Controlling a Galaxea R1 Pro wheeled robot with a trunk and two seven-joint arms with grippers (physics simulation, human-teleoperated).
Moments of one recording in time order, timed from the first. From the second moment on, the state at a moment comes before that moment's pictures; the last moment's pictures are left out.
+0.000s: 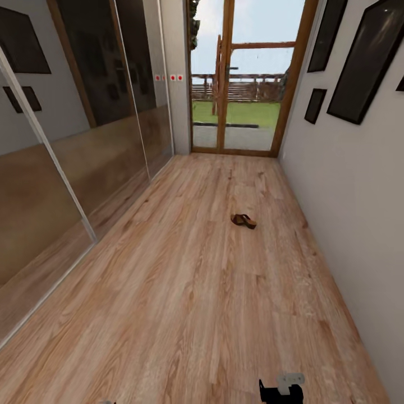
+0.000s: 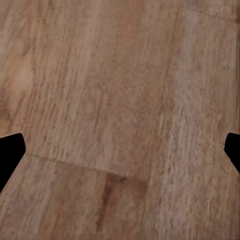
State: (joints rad) left arm -0.25 0.13 0.16 -0.18 0.05 -0.51 -0.17; right arm -0.44 0.01 -0.07 -0.03 0.19 -0.47 -0.13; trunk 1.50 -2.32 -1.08
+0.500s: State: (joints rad) left arm -0.25 0.13 0.16 -0.18 0.05 -0.51 -0.17; right arm -0.44 0.01 -0.07 -0.03 0.18 -0.47 -0.13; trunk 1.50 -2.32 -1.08
